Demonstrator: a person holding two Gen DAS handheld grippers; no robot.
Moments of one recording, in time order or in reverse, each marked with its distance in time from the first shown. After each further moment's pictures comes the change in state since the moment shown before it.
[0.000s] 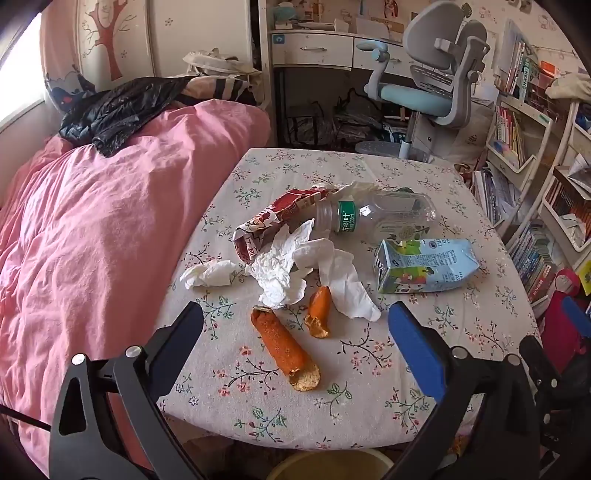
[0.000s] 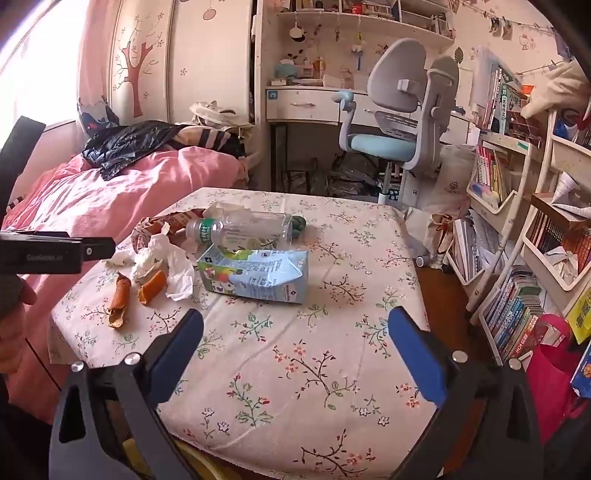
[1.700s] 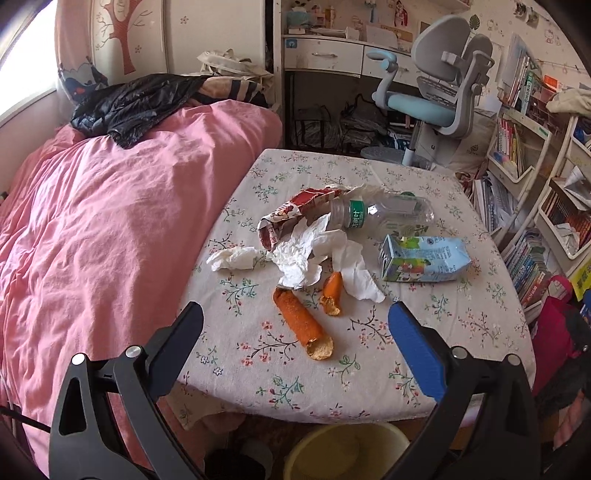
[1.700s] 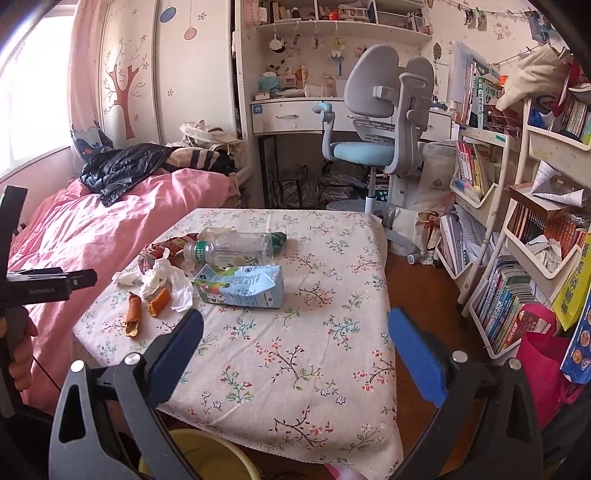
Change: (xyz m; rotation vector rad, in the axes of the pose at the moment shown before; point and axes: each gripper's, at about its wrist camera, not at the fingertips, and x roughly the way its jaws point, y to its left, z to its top) left arm -0.042 0.019 -0.018 -0.025 -0.038 0.011; right arm -0.050 -0.033 0.011 0.083 -0.022 0.013
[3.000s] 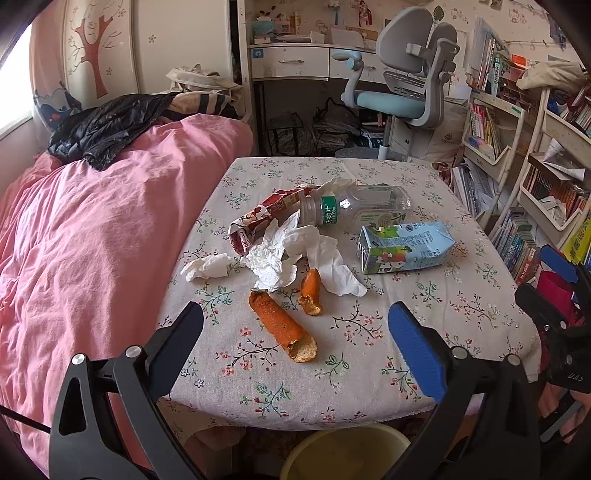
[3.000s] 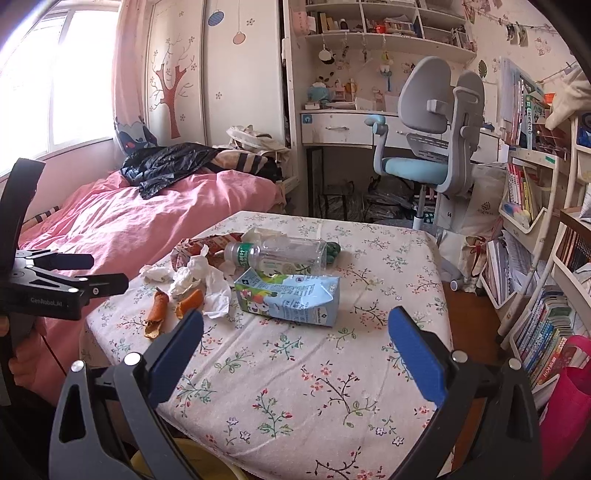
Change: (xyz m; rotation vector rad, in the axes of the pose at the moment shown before) left arm 0.008 -0.015 -0.014 0.097 -0.045 -0.076; right arm 0.038 0.029 -0.012 -0.095 -0.075 0.153
